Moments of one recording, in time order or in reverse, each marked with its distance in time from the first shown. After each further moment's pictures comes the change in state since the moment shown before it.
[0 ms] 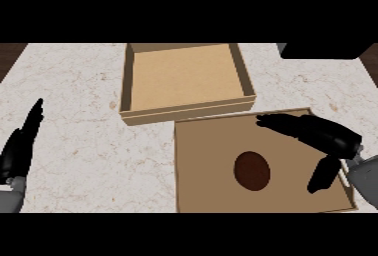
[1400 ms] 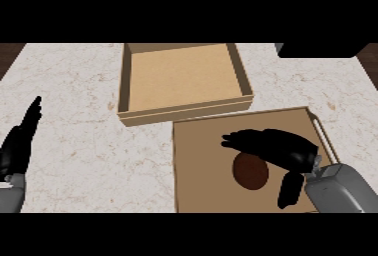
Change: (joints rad) left arm -0.015 -0.085 0.124 -0.014 -0.122 -0.092 0.030; right arm 0.066 0.305 -0.079 -0.169 0.274 0.280 0.141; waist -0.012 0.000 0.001
